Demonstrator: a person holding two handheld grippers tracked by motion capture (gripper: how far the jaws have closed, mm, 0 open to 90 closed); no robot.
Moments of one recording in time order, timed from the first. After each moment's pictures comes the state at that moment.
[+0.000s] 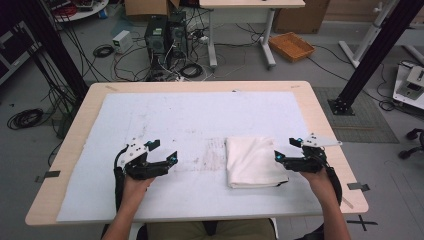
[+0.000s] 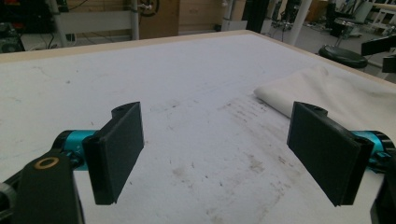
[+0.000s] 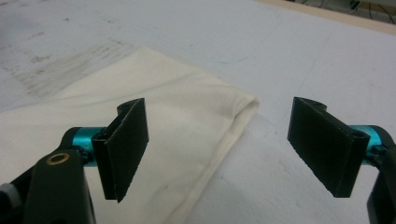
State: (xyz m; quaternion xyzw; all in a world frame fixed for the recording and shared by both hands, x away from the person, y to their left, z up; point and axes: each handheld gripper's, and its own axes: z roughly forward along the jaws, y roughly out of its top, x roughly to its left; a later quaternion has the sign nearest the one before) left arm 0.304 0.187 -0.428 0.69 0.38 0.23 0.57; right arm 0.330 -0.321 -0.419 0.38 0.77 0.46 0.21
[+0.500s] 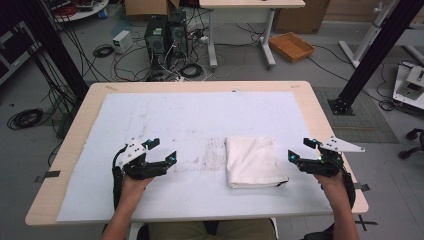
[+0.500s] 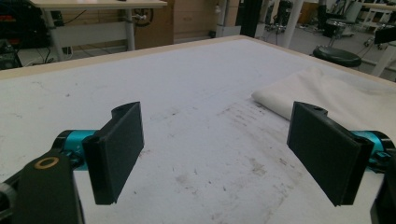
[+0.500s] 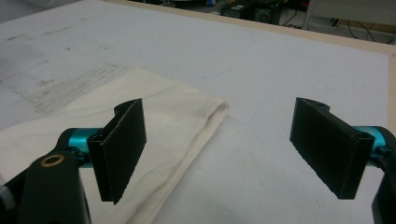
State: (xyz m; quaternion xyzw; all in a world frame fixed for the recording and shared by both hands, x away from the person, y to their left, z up) left arm 0.305 0.189 -0.428 0.69 0.36 0.23 0.58; right arm 0.314 -0.350 -0.410 0.39 0.74 0.50 0.23
